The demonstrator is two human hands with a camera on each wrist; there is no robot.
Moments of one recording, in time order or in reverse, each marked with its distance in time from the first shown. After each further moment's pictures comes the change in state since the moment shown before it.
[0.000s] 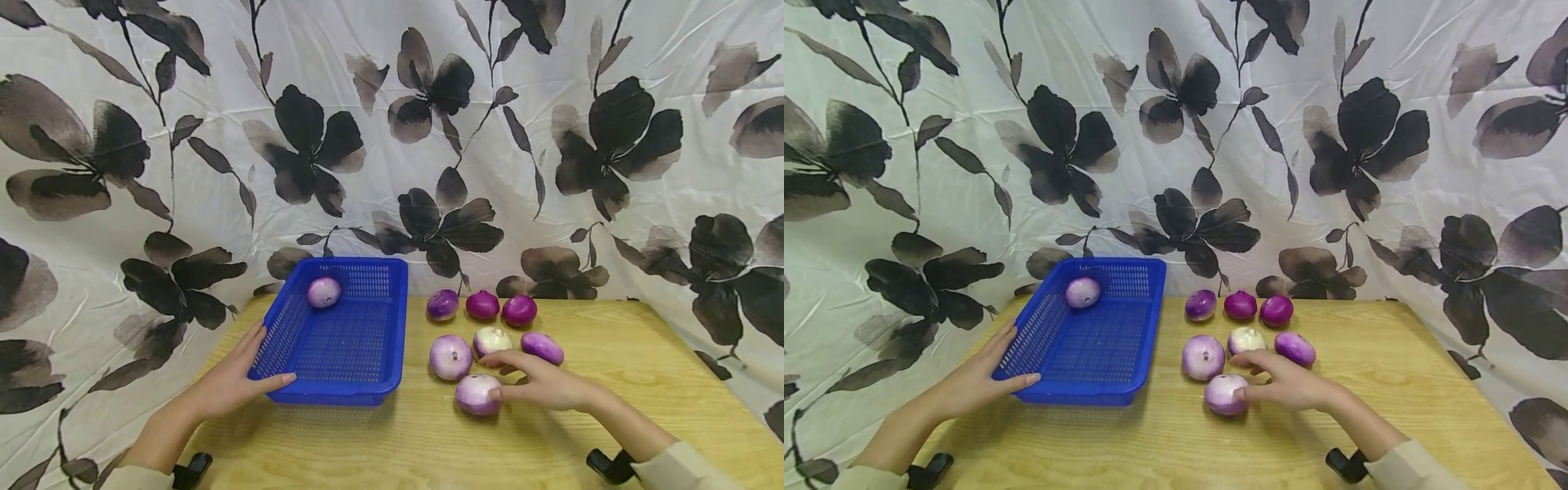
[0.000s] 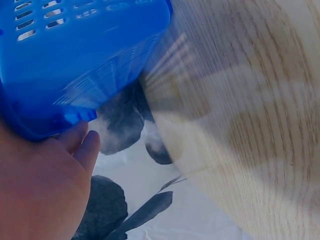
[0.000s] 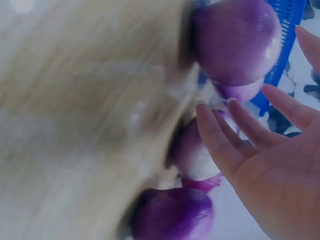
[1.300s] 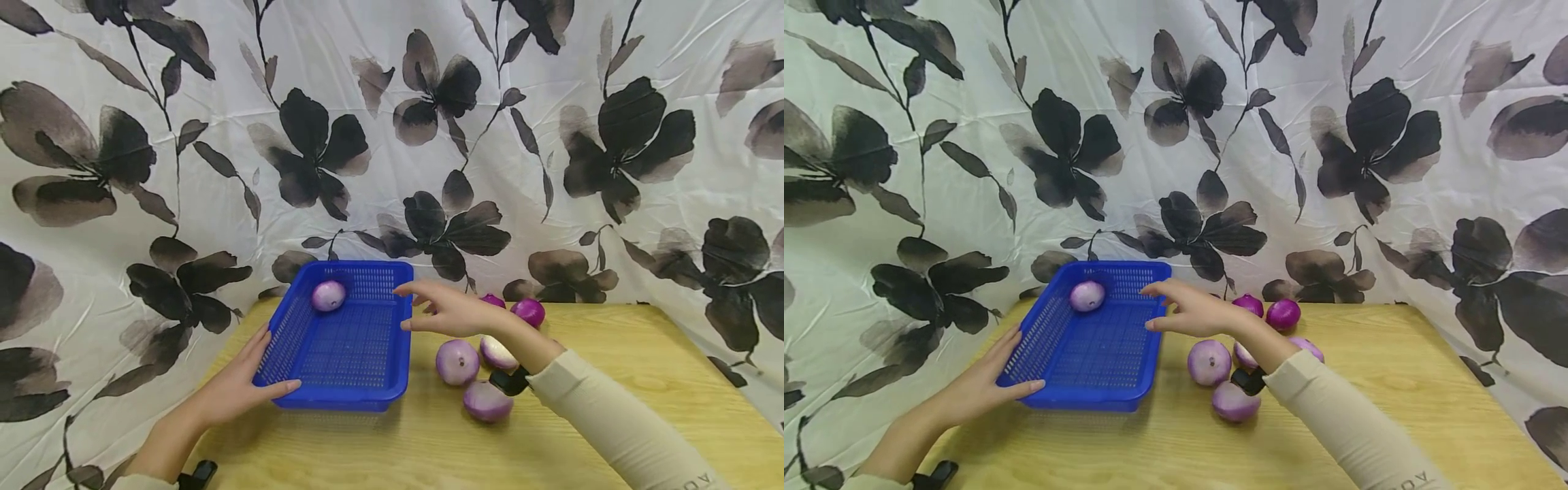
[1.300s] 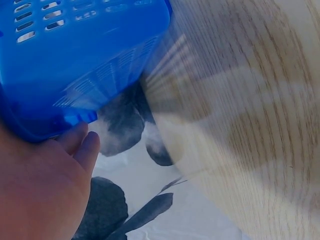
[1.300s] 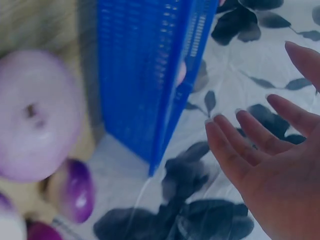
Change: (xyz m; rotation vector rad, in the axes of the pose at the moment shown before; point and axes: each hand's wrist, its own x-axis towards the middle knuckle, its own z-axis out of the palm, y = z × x) left_hand -0.001 0.001 0.000 -0.013 0.027 0.025; right_hand 0.152 -0.102 -0.013 -0.172 -0.042 -0.180
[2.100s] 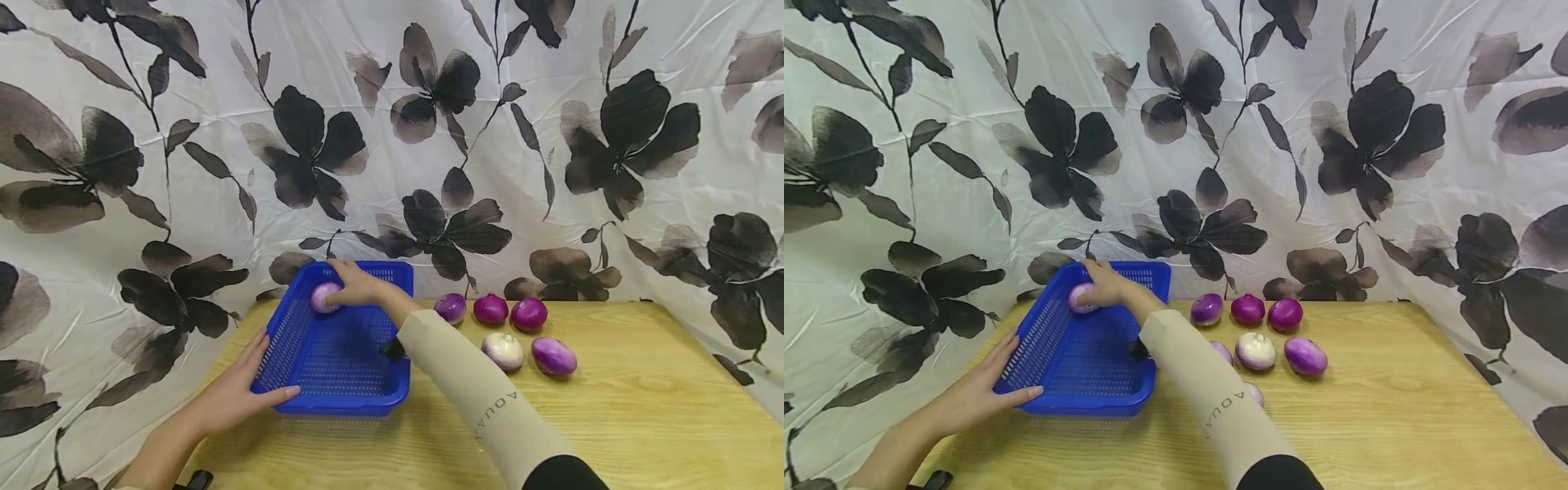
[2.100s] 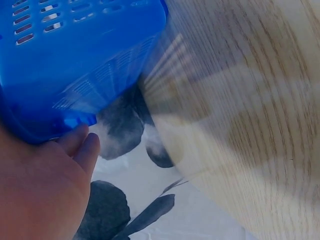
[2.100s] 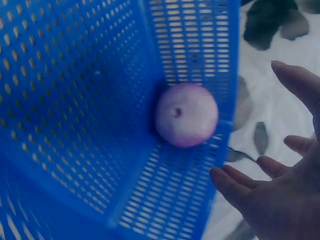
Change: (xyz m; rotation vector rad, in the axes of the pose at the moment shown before) left_hand 0.001 -0.002 0.002 0.026 -0.017 -0.010; right_hand 0.166 0.003 0.056 -0.011 0.010 0.157
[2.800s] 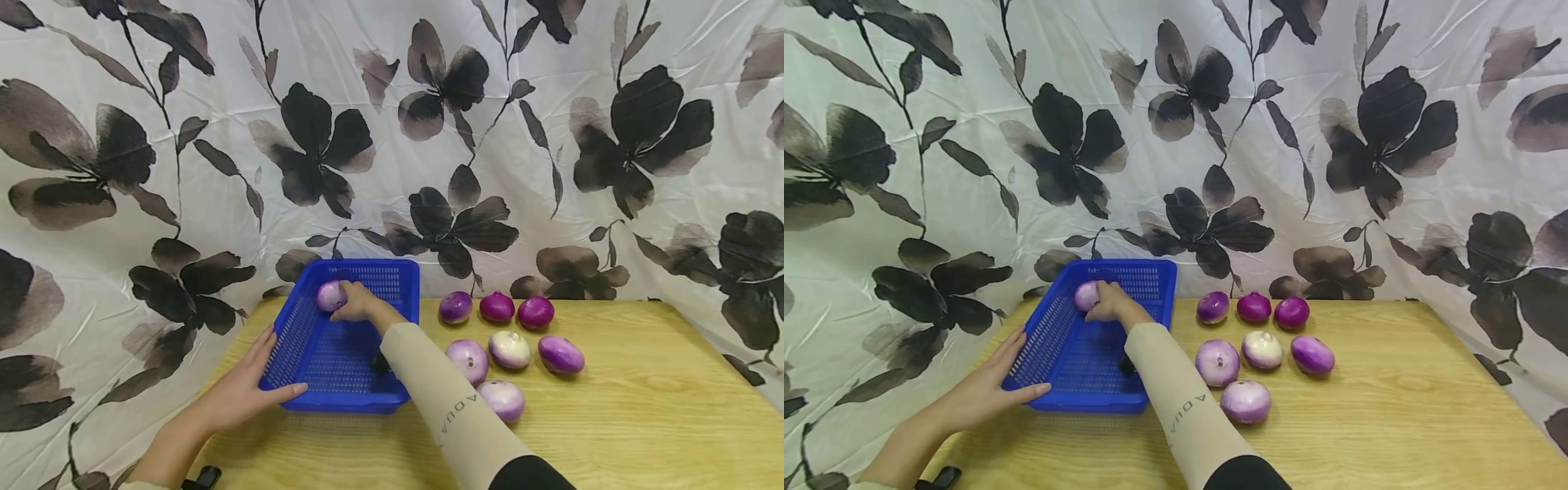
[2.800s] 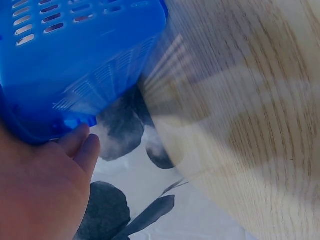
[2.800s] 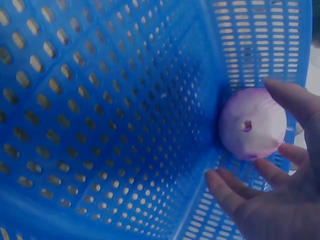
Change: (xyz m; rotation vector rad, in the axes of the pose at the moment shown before) left_hand -0.004 0.005 -0.001 0.013 0.024 0.003; right_hand 0.019 0.019 0.057 -0.004 0.095 0.212
